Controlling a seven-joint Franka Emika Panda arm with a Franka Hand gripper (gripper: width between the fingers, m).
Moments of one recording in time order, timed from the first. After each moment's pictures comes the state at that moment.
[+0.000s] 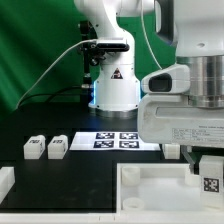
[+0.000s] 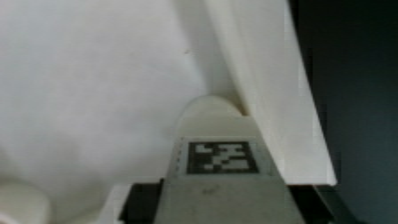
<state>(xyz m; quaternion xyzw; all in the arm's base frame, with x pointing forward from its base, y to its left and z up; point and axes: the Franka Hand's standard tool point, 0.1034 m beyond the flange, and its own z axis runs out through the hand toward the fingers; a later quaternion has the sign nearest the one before) 0.626 0.116 0.072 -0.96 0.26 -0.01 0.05</state>
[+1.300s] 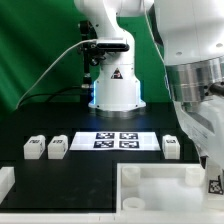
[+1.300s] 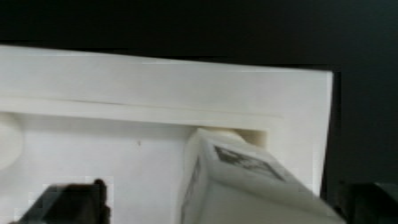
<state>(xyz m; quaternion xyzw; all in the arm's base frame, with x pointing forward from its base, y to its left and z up) 0.626 0.124 0.071 -0.79 0.61 0.03 0.10</state>
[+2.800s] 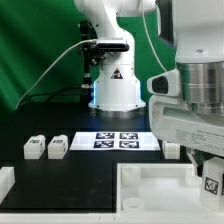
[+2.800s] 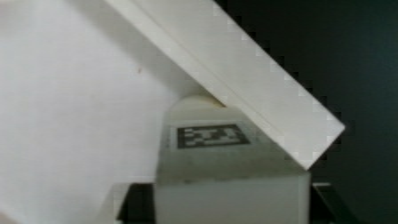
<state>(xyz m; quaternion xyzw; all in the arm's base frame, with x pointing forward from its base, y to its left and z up) 0.636 0.117 0.069 -0.86 0.51 0.02 0.05</state>
